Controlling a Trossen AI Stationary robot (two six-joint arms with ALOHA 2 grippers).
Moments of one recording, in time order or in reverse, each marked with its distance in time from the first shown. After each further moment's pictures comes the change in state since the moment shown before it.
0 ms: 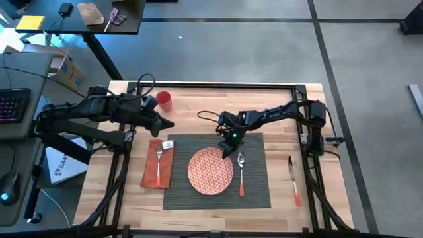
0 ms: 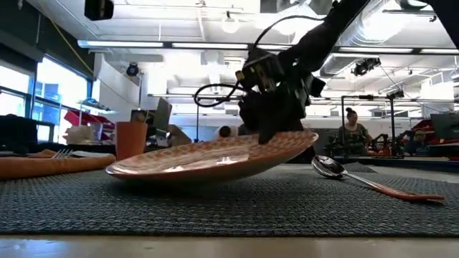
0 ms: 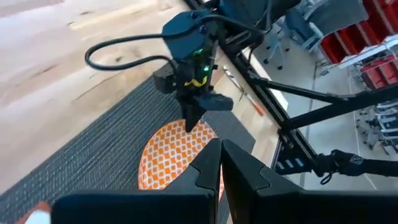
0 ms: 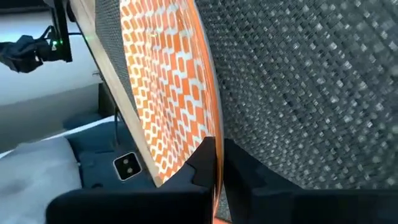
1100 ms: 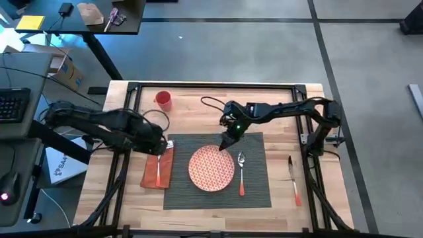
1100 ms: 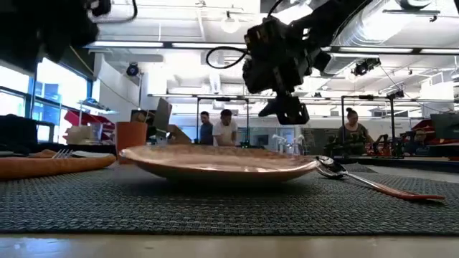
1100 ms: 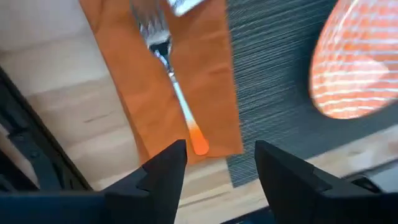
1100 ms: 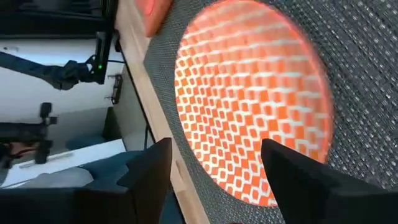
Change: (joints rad) left arm -0.188 0.193 -0.208 -0.374 0.229 -0.649; right arm -0.036 -0.187 0.002 -0.017 0.042 0.027
